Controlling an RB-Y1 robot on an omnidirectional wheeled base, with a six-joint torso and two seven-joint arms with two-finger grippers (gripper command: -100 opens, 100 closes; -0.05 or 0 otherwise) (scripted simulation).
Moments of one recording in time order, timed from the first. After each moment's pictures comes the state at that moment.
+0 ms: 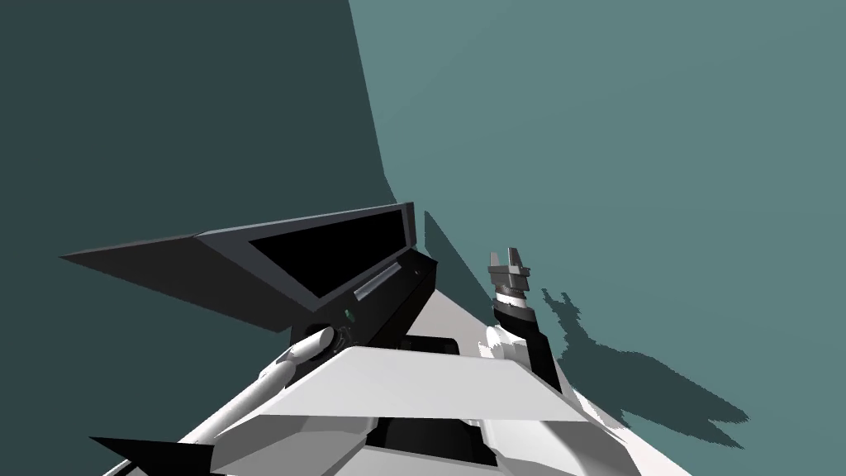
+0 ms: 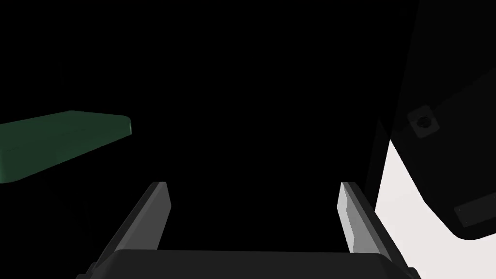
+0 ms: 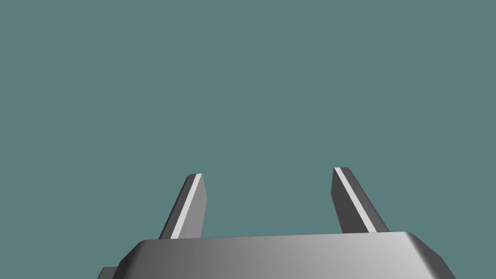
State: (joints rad) left arm 0.22 0.67 -0.11 -1.05 1.00 0.66 0.51; right arm 0.52 0.01 0.05 -2.27 -0.08 -0.46 -0.06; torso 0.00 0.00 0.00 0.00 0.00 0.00
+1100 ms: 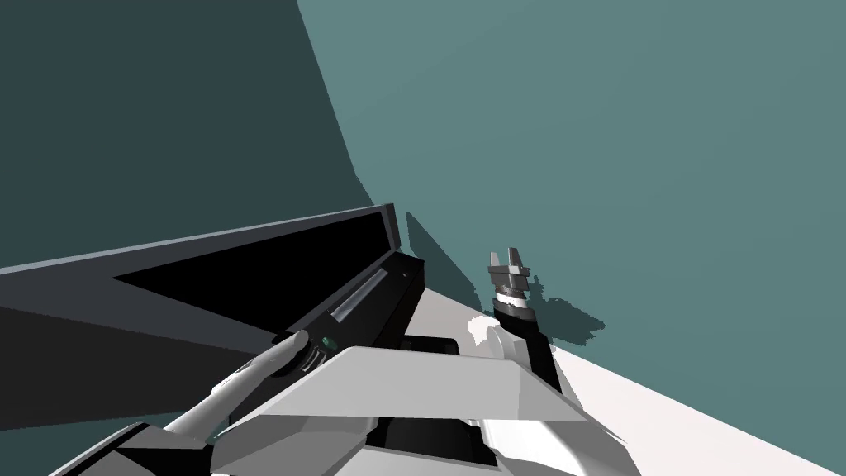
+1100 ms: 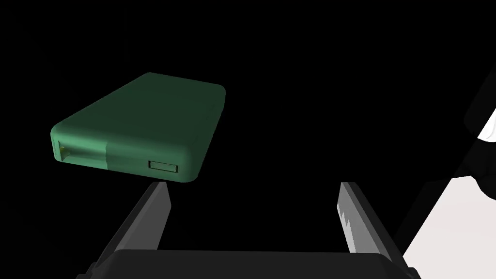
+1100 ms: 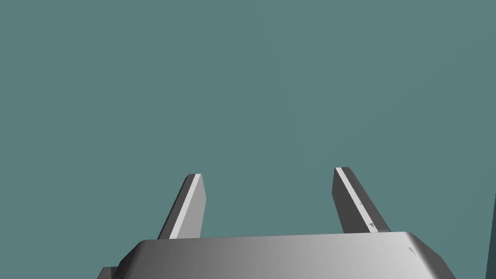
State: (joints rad) left arm 0.16 0.80 -0.12 -0.79 1.19 0.84 0.66; right arm 0.52 0.01 0.05 -2.27 -0.08 -0.46 -0.06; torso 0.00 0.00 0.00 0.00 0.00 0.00
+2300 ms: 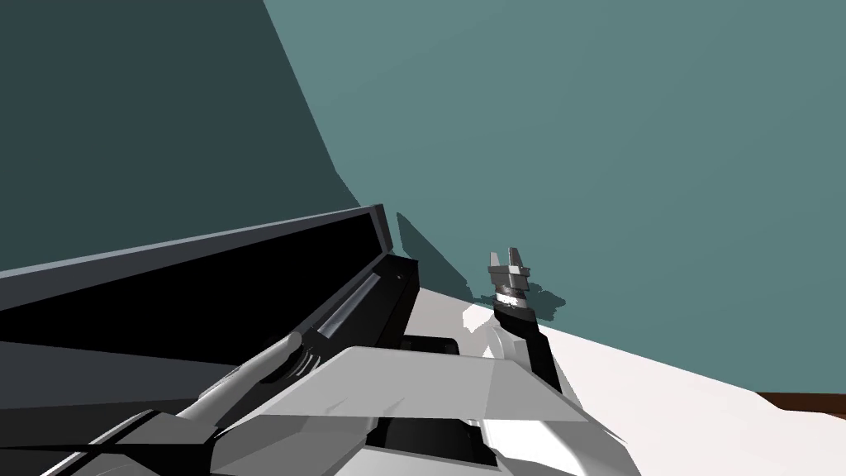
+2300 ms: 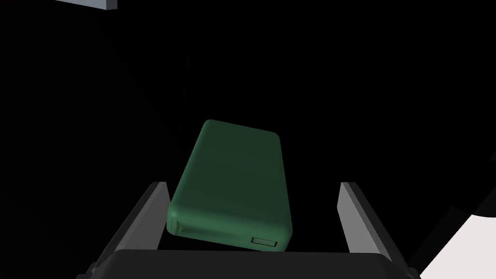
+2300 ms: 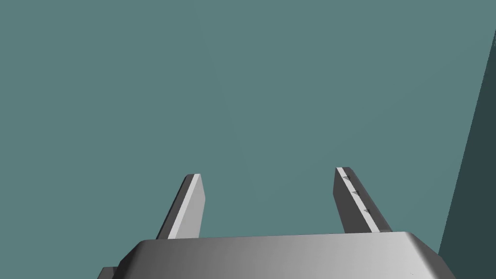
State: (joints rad) left arm 0.12 0.81 -0.10 -0.66 1.22 0.86 0.73; right arm 0.52 0.01 0.05 -2.27 -0.08 -0.46 -0.06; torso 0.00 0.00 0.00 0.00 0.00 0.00
